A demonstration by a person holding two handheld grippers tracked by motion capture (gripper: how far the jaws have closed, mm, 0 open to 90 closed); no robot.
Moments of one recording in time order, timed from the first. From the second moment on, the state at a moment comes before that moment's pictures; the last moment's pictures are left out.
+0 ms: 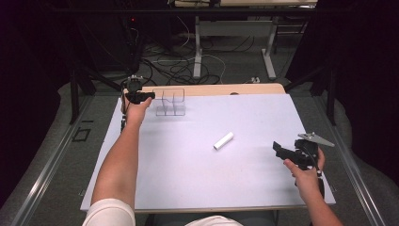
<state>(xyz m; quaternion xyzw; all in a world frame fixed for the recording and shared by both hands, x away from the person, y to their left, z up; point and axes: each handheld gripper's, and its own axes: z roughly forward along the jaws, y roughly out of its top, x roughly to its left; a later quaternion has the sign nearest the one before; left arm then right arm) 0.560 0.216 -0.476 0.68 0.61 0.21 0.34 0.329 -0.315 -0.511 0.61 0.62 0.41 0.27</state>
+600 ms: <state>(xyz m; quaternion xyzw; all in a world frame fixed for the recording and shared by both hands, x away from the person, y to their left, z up) 0.561 0.209 -0.478 0.68 0.62 0.20 0.35 0.327 -0.316 -0.511 0.62 0.62 0.41 0.26</state>
